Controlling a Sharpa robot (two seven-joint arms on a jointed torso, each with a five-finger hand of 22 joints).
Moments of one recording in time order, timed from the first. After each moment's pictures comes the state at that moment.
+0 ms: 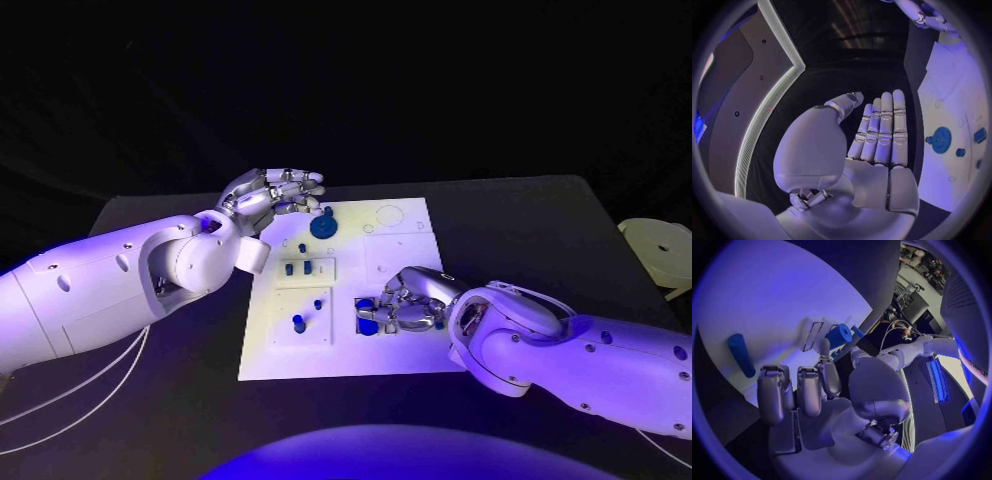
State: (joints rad) left arm 1.06 -0.88 0.08 1.51 -0.05 -0.12 0.35; left_hand 1.33 -0.19 0.49 -0.02 0.34 0.92 0.21 0.23 0.28 1.11 0.14 0.22 0.09 1.01 0.08 0.64 0.35 0.18 0.95 0.16 0.59 0.40; right arm 1.03 -0.82 -0.13 1.80 -1.37 -0.36 -0.38; right_hand 0.97 -0.05 0.07 0.28 0.17 1.01 0.05 0.47 0.64 1.44 -0.02 1.29 1.31 1.47 -0.07 1.51 1.31 0.02 1.47 0.04 1.48 1.31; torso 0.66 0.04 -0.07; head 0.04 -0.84
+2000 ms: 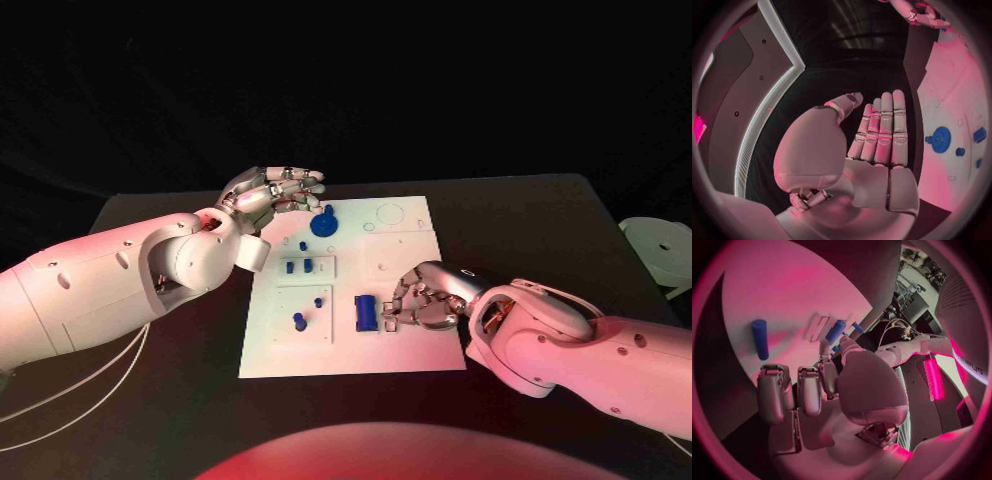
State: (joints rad) left arm 1.06 -0.89 0.08 1.51 -0.05 -0.12 0.35; left_hand 1.32 -0.18 0.48 -0.01 0.34 0.92 0.21 0.23 0.28 1.10 0.14 0.22 0.09 1.01 0.08 0.64 0.35 0.18 0.95 0.16 0.58 0.40; right arm 1.04 -0.90 -0.13 1.83 -1.39 -0.39 -0.33; right_hand 1.24 -0.07 0.10 0.27 0.18 0.98 0.06 0.47 0.63 1.44 -0.02 1.27 1.31 1.46 -0.08 1.50 1.31 0.02 1.47 0.04 1.46 1.31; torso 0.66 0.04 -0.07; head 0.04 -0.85
